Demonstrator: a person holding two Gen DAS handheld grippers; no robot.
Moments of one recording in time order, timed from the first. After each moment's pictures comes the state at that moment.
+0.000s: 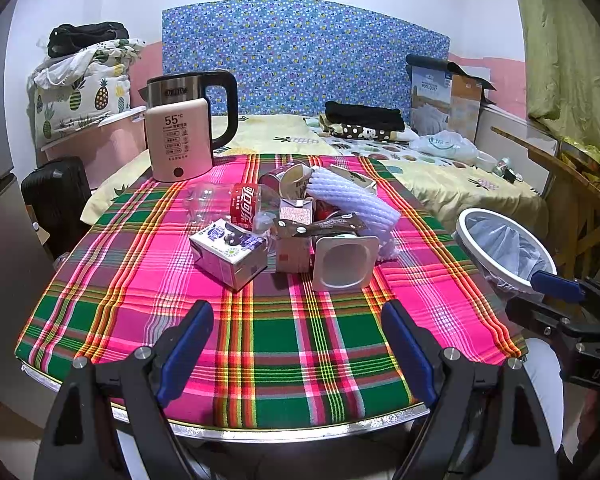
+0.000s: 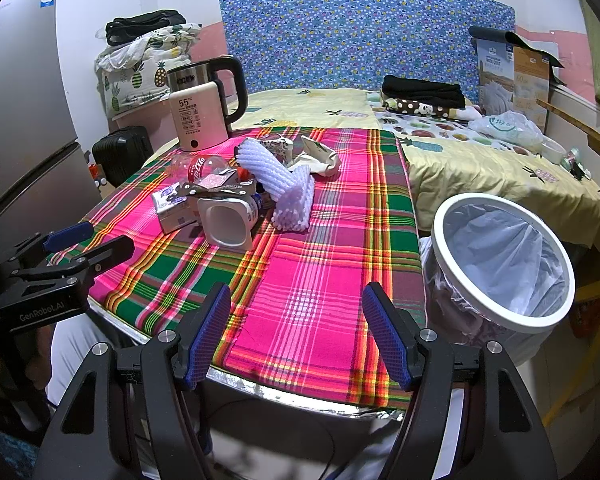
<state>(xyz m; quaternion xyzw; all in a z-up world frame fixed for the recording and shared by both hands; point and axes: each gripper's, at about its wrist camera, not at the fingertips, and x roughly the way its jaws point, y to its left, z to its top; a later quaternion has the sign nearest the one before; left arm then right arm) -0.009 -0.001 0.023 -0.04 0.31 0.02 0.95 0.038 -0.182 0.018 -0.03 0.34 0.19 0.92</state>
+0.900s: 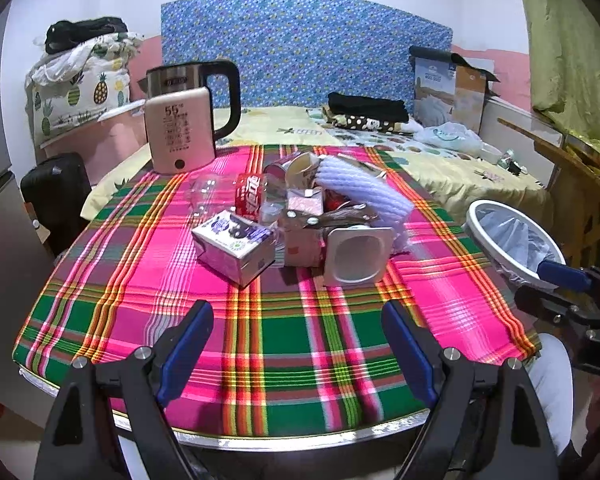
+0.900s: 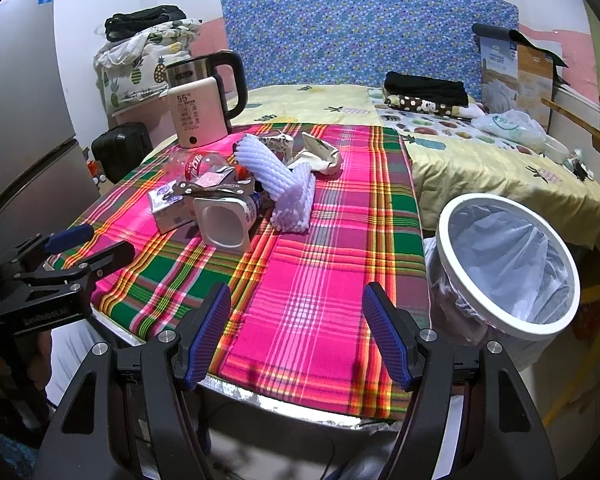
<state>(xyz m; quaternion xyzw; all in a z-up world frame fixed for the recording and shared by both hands) 0.006 0.007 0.005 -0.04 0.33 0.03 0.94 0.049 -0.176 0.013 -0.04 0.35 0.20 0.92</state>
